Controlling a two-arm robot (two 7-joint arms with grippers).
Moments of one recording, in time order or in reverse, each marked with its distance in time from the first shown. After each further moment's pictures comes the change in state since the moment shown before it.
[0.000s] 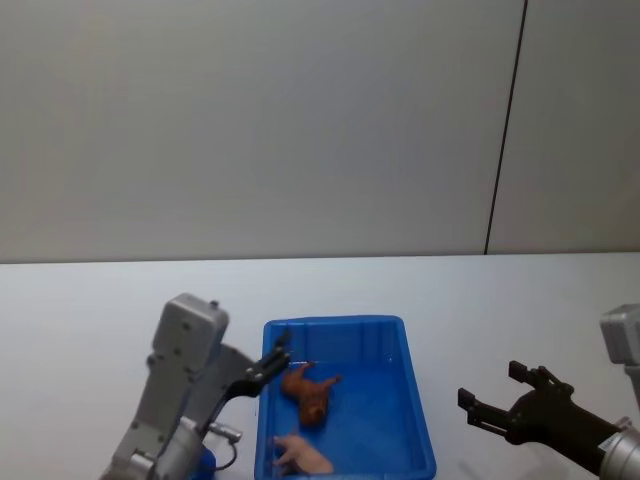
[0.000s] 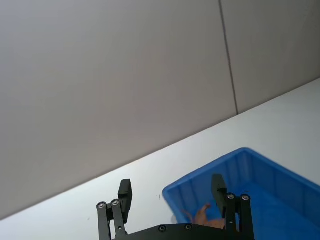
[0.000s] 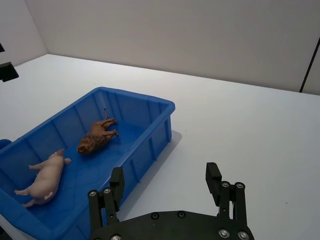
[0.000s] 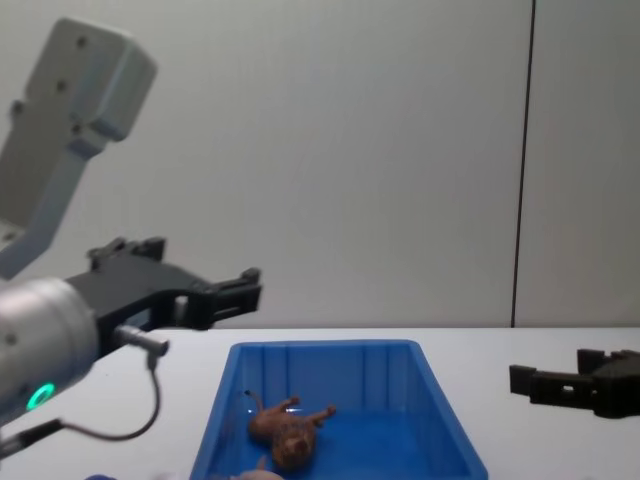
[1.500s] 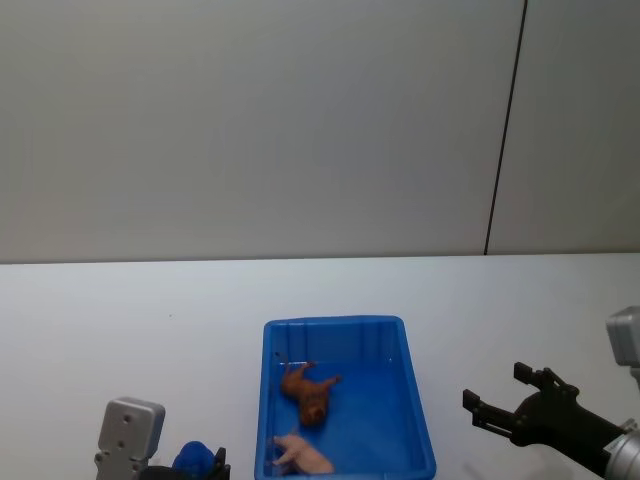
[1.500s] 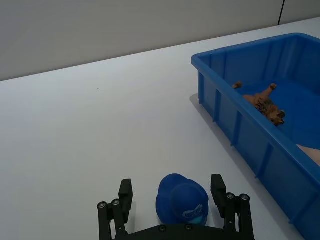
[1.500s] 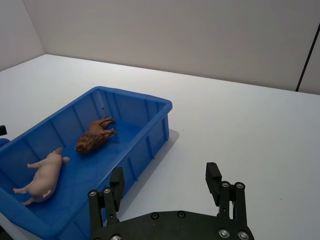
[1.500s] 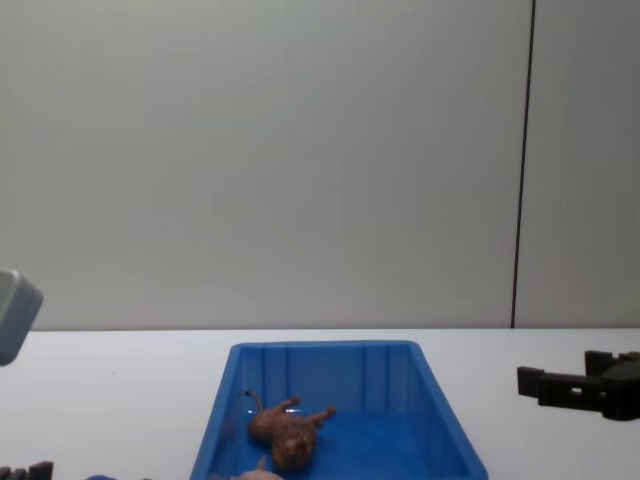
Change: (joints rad) left arm 0.155 0.038 -0.034 0.086 -0.202 0.058 0.096; right arm -0.010 0.009 0.005 -0.005 0.008 -0.004 -0.003
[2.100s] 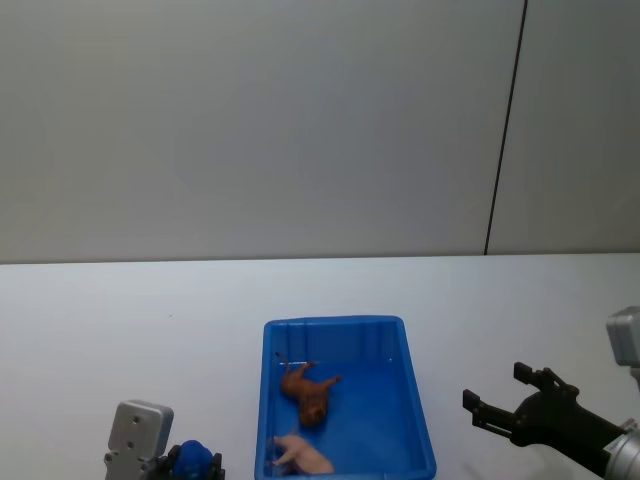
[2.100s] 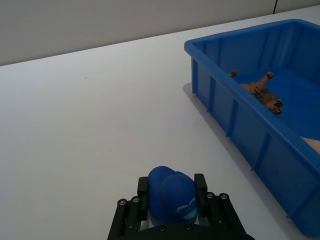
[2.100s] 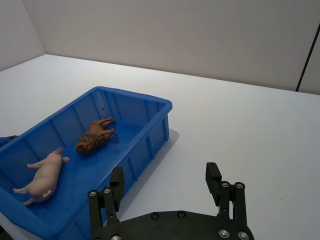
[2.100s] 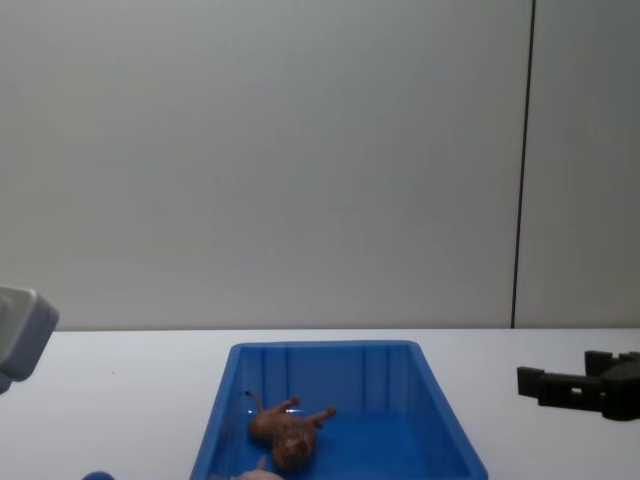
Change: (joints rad) left arm -0.019 -0.024 -0.008 0.042 0.000 0.030 -0.052; right arm 0.000 0.000 0.000 0.000 0.000 0.000 0.000
